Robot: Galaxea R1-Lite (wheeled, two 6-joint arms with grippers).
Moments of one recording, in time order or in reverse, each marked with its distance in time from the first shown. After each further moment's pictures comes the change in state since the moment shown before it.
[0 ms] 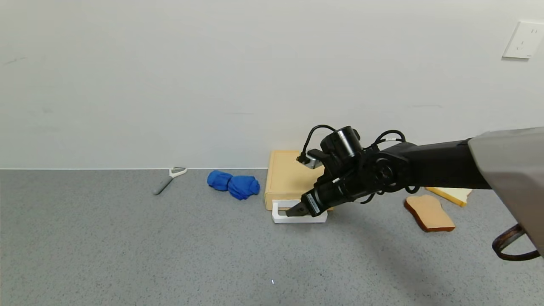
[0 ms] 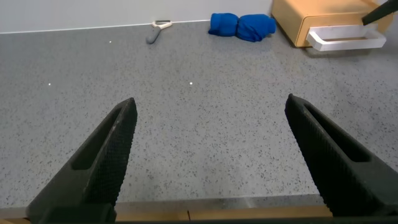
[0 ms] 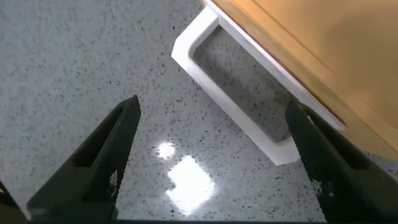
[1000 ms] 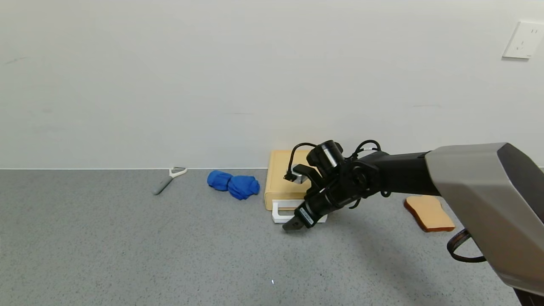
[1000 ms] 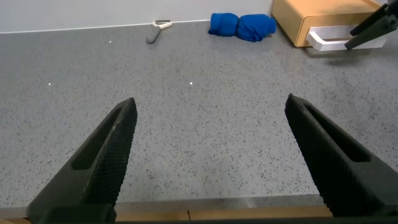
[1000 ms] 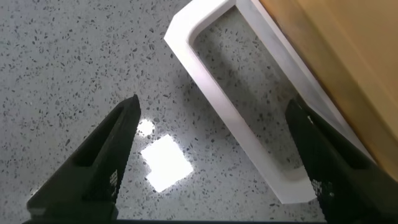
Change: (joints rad) left arm 0.000 0.000 0.000 0.000 0.000 0.000; right arm 0.014 0.144 -0.162 0.114 -0.005 -0.141
